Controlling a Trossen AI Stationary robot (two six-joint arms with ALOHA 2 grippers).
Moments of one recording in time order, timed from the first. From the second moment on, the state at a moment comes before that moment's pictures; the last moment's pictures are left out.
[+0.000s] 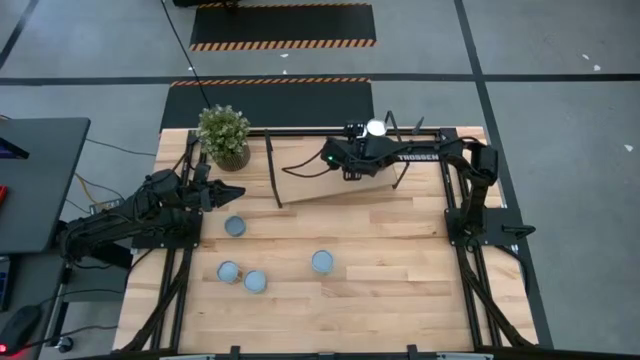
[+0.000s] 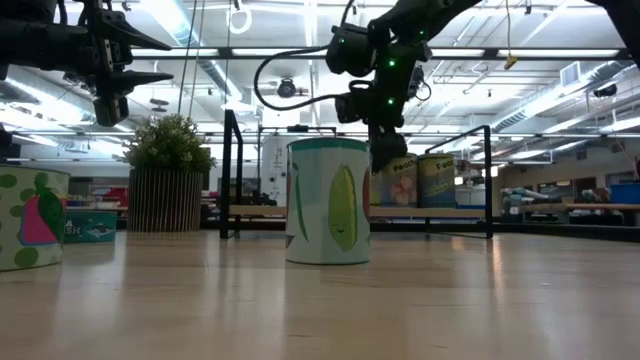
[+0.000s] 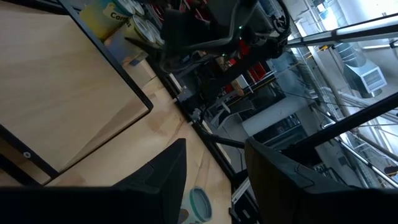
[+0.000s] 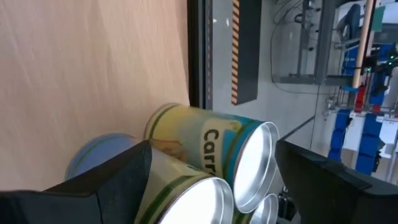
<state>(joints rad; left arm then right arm) 0.34 0.16 0.24 -0.12 0.19 -0.96 -0.28 1.85 1.44 -0.71 0.74 -0.45</state>
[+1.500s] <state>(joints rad) 0.05 0.42 0.24 0.21 0.03 -0.77 0.08 1.78 1.57 -0.70 -0.13 0.09</state>
